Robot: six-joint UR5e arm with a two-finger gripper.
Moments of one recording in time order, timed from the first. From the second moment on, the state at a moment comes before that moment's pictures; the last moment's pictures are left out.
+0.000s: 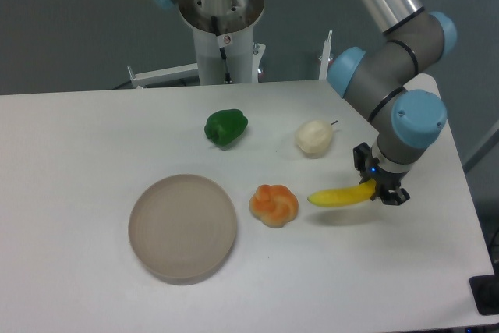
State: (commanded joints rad) arm 2.49 -2.10 -1.58 -1.03 1.60 1.77
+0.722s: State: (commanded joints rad) arm 2.51 -2.06 -1.72 -0.94 1.60 1.89
